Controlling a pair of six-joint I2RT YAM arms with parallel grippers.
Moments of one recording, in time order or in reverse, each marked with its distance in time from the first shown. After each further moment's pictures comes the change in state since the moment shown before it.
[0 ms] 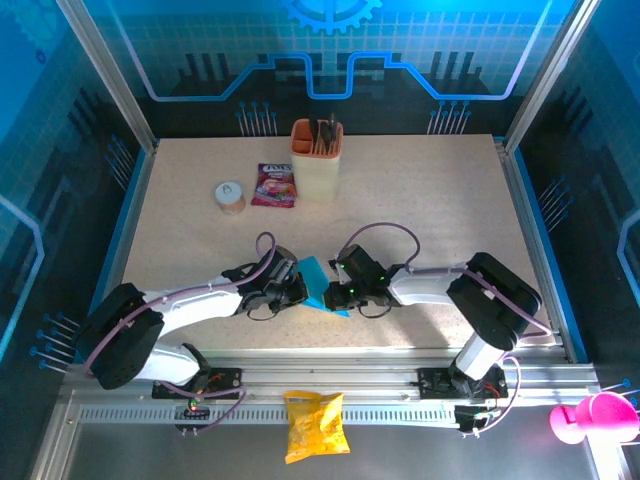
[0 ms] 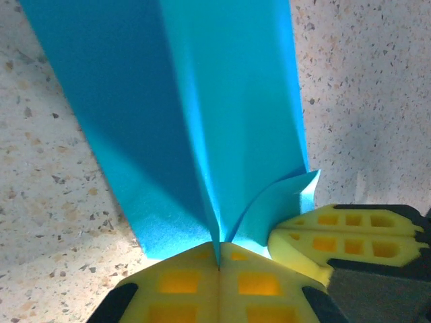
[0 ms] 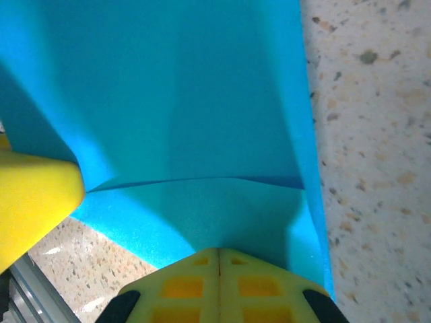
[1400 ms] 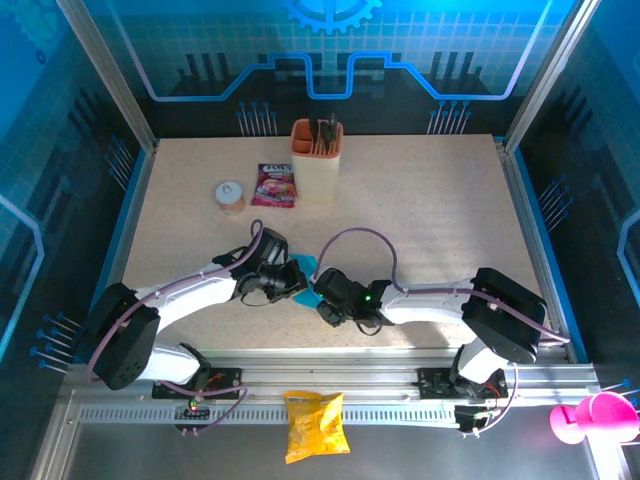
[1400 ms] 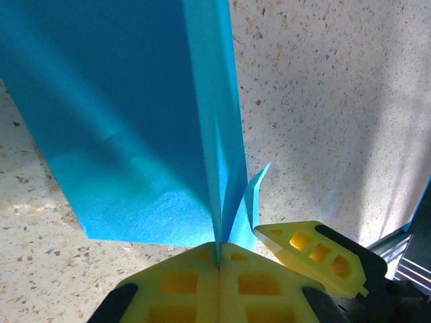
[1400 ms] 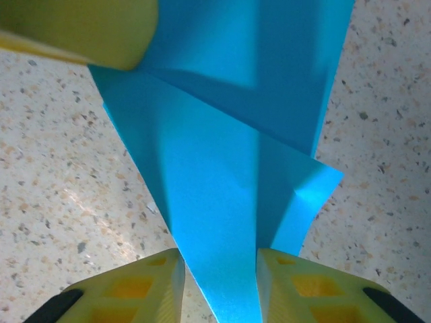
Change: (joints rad) left arm 0.129 0.000 0.090 -0.092 0.220 0.026; right arm 0.258 -0.060 0.067 -0.203 0.506 -0.343
